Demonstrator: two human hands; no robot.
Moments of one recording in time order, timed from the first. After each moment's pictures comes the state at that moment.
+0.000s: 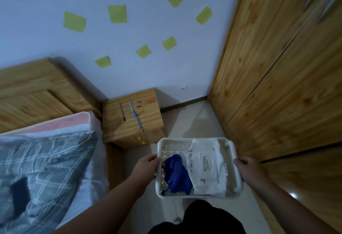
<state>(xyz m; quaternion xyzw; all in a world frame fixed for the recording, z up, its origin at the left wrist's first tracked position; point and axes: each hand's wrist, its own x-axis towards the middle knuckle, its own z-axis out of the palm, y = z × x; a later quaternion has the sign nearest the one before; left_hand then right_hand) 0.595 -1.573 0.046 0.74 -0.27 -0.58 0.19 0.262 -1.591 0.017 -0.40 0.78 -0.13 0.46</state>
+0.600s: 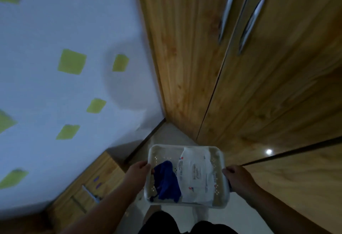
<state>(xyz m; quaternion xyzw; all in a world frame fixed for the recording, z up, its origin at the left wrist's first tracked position) 0.531 -1.888 0.039 0.66 -0.50 -0.56 -0.03 0.247 -1.721 0.016 -0.17 0.84 -0.22 0.47</state>
